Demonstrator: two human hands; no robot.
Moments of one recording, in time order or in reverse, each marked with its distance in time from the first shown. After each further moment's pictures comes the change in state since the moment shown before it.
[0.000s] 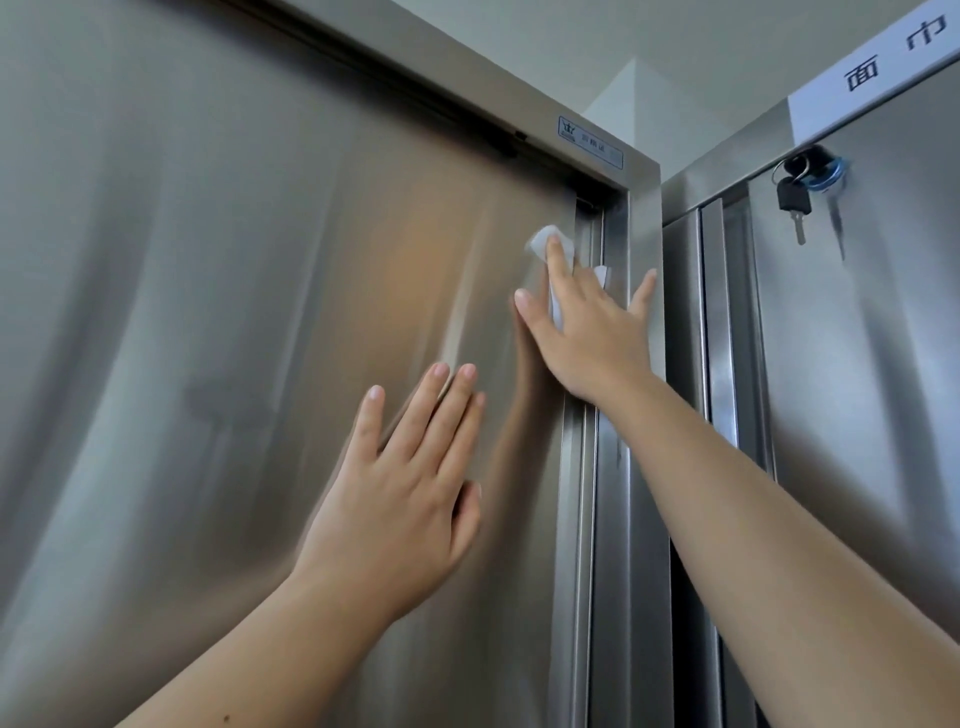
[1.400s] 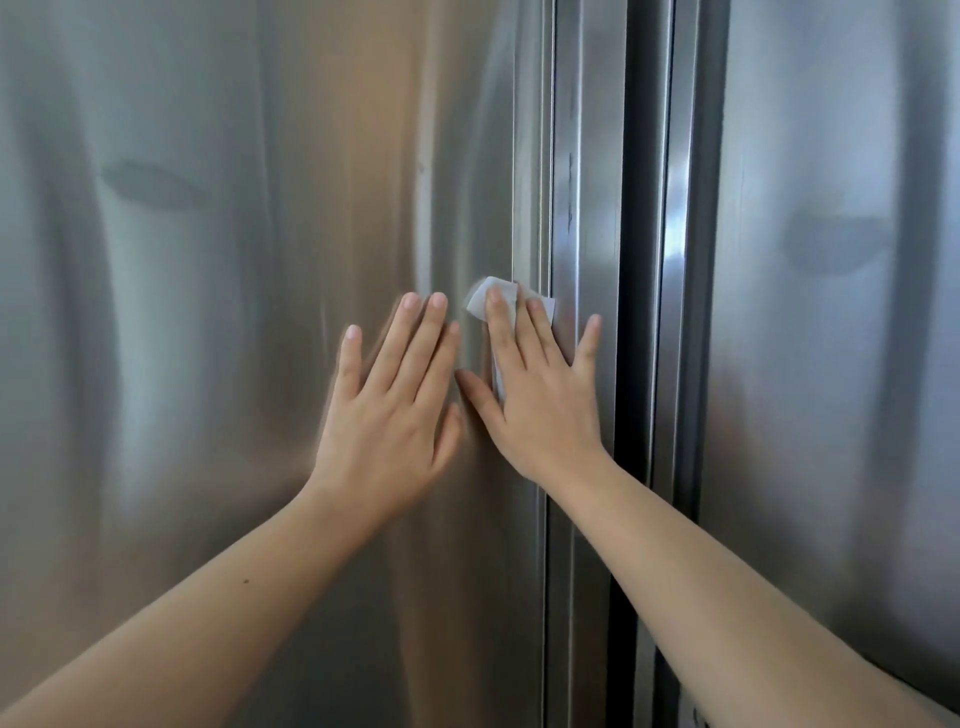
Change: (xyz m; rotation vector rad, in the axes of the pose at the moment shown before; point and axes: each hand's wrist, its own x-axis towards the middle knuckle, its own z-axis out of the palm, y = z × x) left_hand -0.083 0.052 -0.007 -0.074 -0.132 0.036; right_hand -0.227 -0.032 0.022 -0.002 -0.207 -0.010
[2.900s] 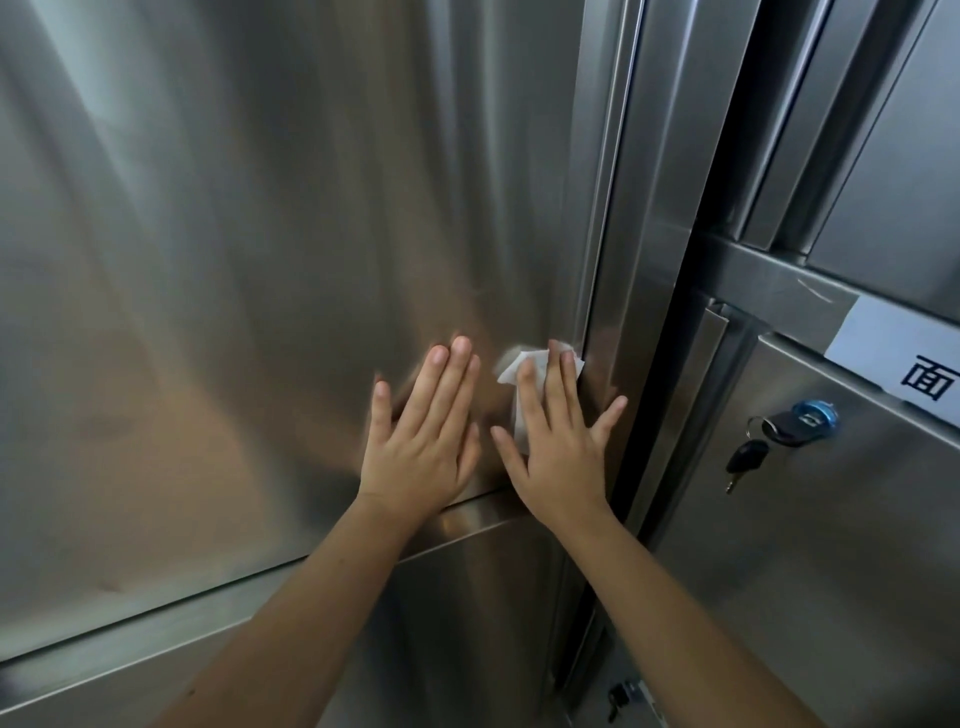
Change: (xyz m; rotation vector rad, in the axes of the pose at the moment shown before) left_hand -0.245 0.078 0.052 0.003 -0.116 0.026; right_hand -0.264 -0.055 0.078 0.257 -0.359 0.173
